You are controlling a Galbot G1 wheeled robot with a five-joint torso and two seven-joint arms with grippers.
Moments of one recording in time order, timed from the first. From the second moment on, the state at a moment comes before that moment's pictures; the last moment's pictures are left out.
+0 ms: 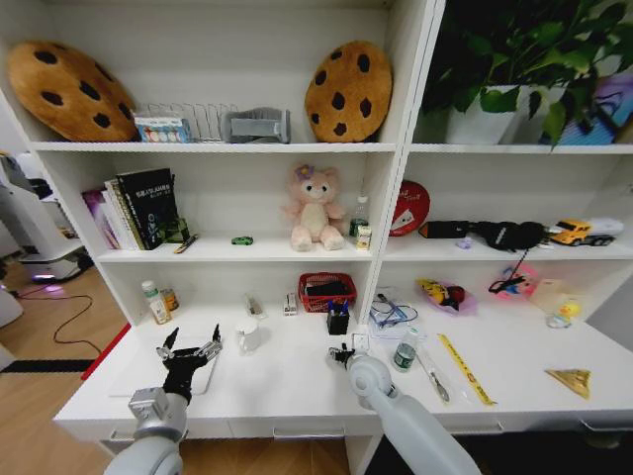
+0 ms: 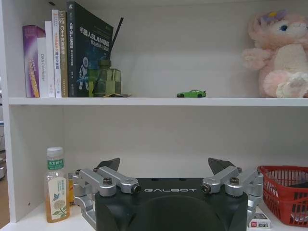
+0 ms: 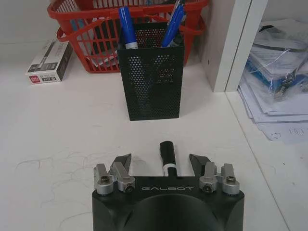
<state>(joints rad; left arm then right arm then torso) 1.65 -1.26 -0.60 -2.33 -0.31 0.21 -0.26 -0.94 1.19 -0.01 1.73 0.94 -0.67 0.77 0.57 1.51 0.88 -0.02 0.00</state>
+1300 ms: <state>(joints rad) 1.65 -1.26 -0.60 -2.33 -0.31 0.21 -0.26 -0.87 1.16 0.00 1.70 0.39 -0.12 0.37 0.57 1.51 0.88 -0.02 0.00</state>
